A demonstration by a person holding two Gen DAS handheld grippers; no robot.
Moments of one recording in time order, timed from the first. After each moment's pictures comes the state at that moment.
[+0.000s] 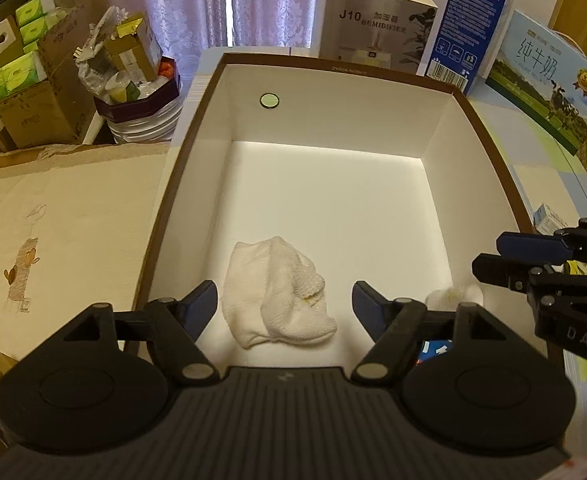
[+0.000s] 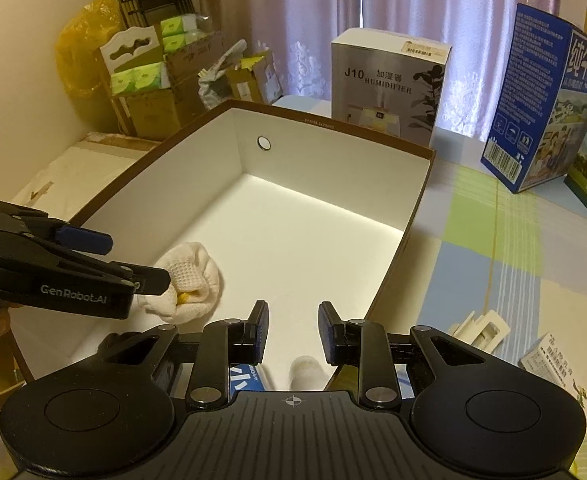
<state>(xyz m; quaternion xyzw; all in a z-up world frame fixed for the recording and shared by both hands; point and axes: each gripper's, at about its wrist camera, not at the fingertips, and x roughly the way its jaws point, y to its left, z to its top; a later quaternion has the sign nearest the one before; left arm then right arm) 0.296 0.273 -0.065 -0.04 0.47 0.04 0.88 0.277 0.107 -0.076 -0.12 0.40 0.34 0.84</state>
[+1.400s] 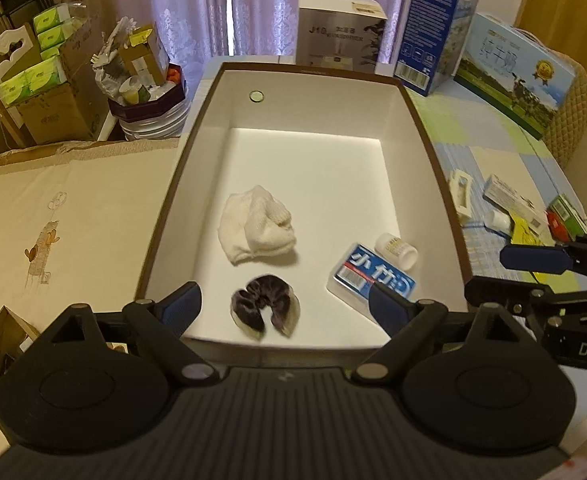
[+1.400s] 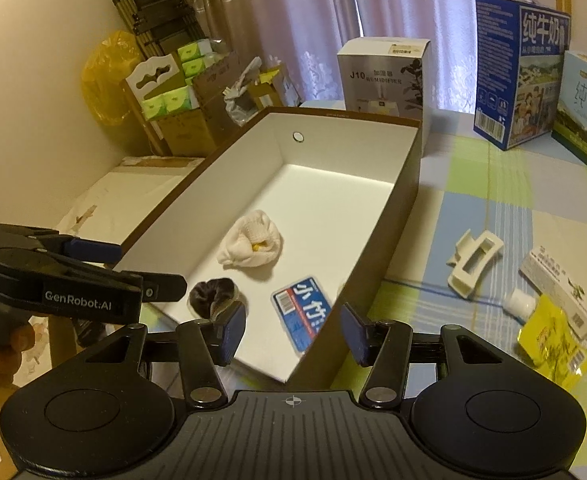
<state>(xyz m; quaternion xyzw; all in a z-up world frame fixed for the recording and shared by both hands) 0.193 0.231 -0.011 -0.03 0.47 0.04 0.88 0.184 0.043 -0.035 -0.04 0.42 0.36 0.83</state>
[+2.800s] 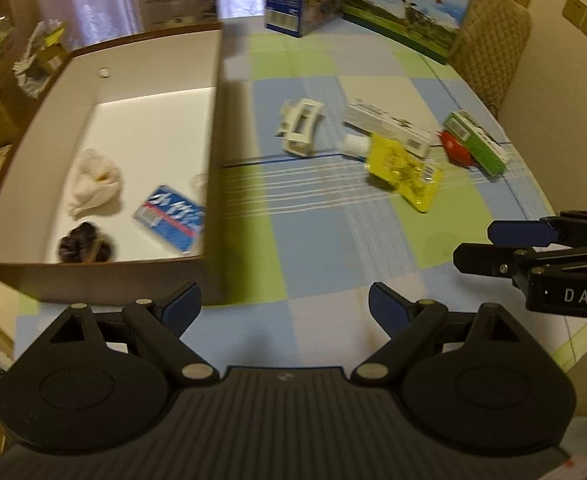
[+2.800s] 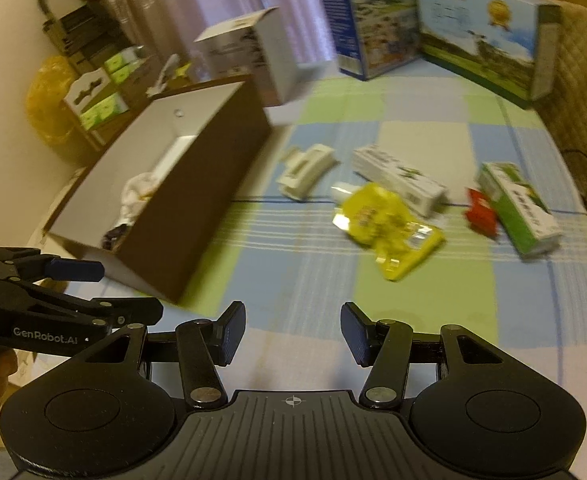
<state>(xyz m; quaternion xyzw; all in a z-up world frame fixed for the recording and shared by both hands) 0.178 0.041 -0.029 0.00 0.51 -0.03 0.86 0.176 -0.158 -0.042 0.02 0.47 0.28 0.84</state>
